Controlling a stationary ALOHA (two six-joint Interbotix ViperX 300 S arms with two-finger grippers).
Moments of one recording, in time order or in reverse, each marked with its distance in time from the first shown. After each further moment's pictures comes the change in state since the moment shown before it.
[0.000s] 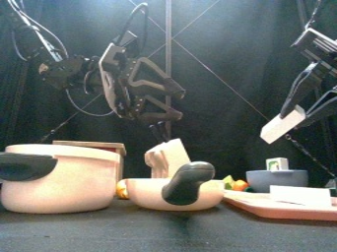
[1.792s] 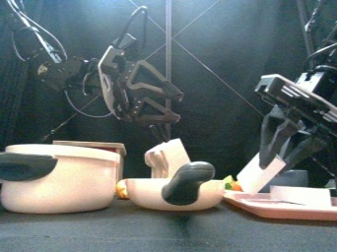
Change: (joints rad) left arm 0.011 -0.002 0.011 -0.005 0.000 -0.002; right arm -0.359 0.189 -0.041 0.041 -0.520 -0.534
